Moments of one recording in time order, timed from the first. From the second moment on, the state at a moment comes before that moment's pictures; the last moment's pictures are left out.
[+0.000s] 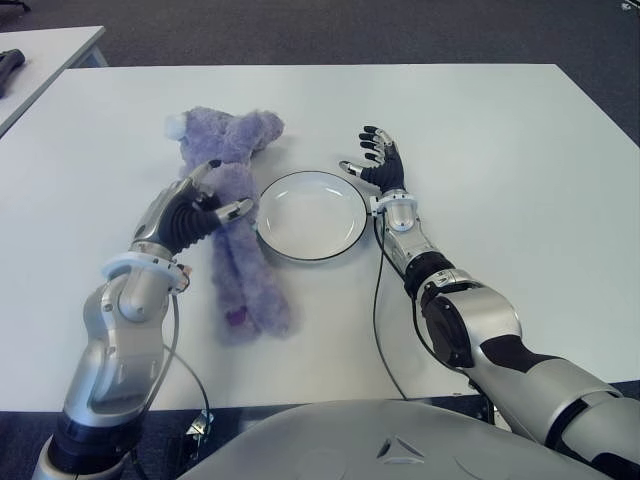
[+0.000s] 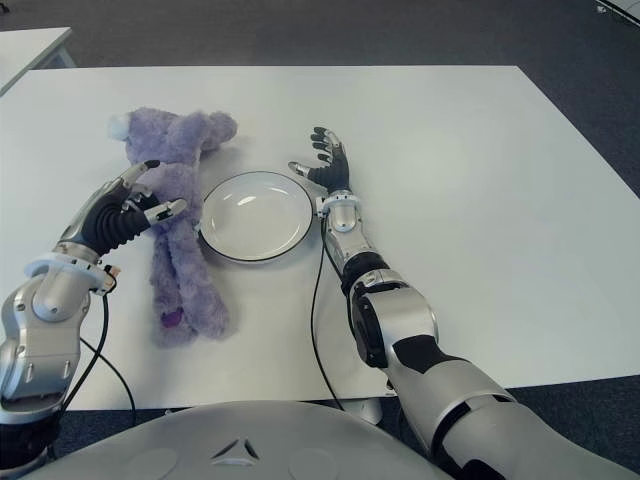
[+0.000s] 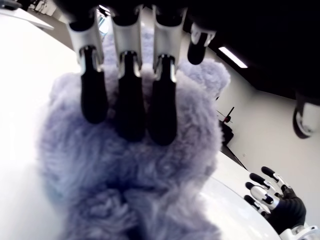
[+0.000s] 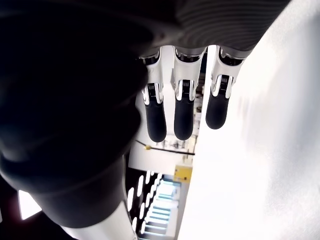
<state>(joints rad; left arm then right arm) 0.13 0.55 -0.03 -0.69 0.53 0.58 -0.26 -0.76 0.06 -0.05 1.24 -0.20 -0.54 -0.27</state>
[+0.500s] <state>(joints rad) 0.08 0.53 -0.04 -0.64 0.53 0.56 -0.26 -0.76 0.06 -0.05 1.24 -0.20 -0.54 -0.27</state>
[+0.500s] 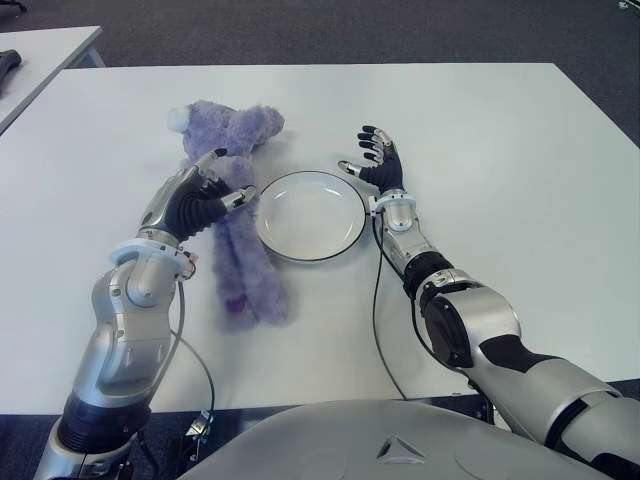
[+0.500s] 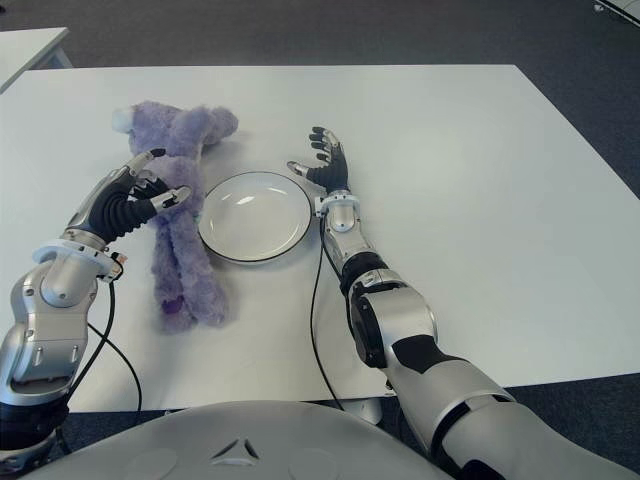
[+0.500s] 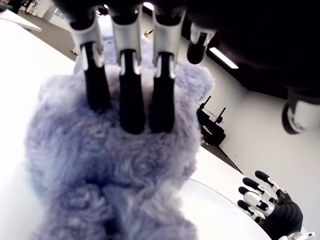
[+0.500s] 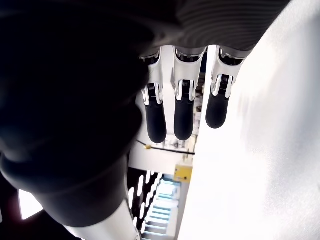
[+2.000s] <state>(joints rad) 0.04 0.50 -0.08 -0.45 0.71 0.42 -0.11 -0.76 0.06 -0.06 1.24 -0.20 -0.54 -0.27</state>
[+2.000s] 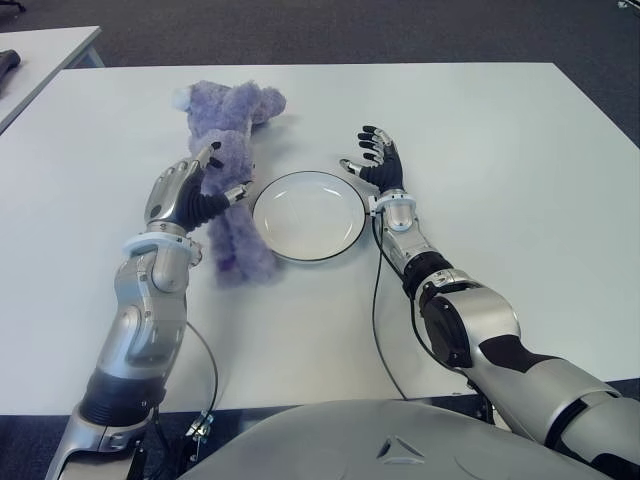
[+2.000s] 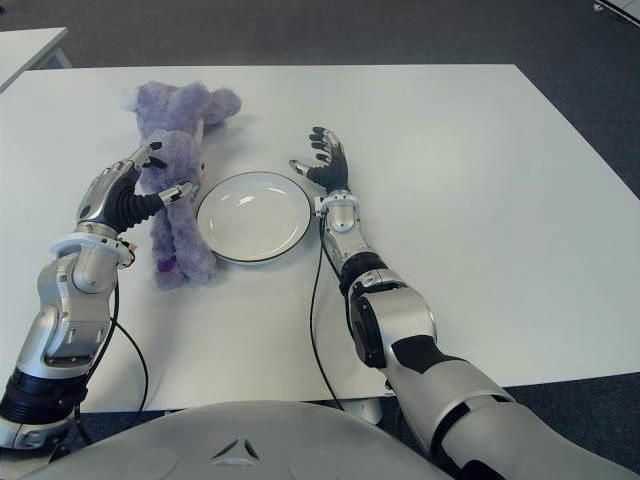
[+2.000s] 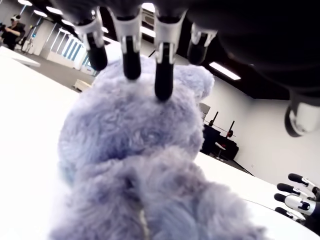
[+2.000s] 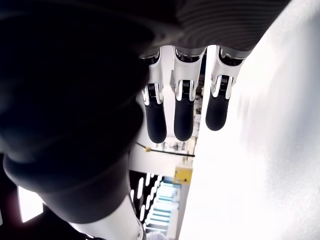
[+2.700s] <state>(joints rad) 0.10 0.50 -0.02 -0.51 0.81 0.37 -0.05 -0.76 0.06 -0.06 1.24 -0.20 -0.54 -0.27</state>
